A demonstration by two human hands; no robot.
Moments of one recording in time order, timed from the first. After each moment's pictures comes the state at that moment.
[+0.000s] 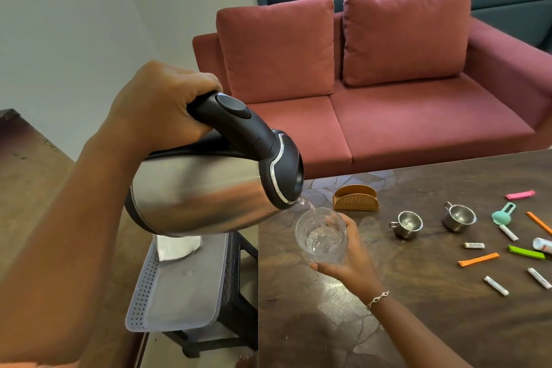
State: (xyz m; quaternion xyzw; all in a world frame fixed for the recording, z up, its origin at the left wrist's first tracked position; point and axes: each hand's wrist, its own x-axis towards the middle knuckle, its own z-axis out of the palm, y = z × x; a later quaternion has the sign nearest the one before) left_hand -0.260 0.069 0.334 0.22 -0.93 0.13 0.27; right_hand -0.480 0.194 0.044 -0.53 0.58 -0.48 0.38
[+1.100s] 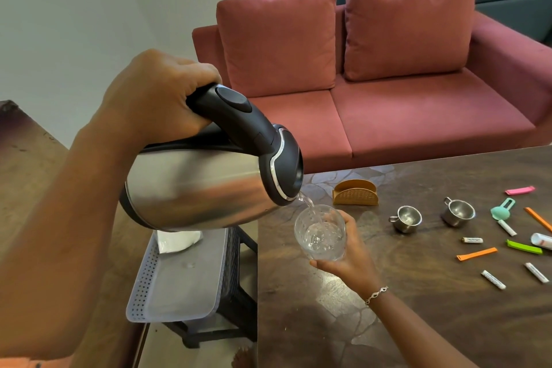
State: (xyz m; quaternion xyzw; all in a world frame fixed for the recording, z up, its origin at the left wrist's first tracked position) left_hand -0.258 0.075 0.336 0.23 -0.93 0.15 0.25; right_hand -0.479 0.196 0.038 -0.54 0.58 -0.48 0.37
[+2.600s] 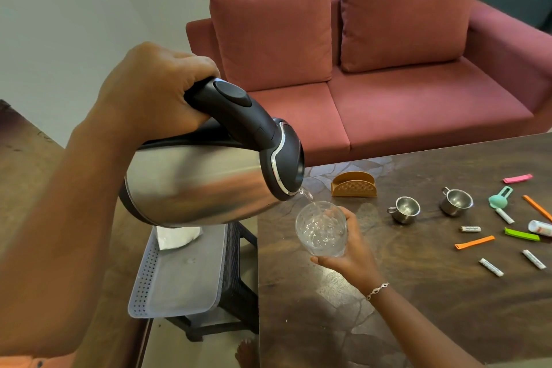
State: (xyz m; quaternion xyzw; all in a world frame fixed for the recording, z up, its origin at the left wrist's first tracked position) left_hand -0.265 0.077 0.333 0.21 -0.93 0.16 0.26; right_hand -0.480 0.204 0.031 -0.53 0.60 -0.48 0.37
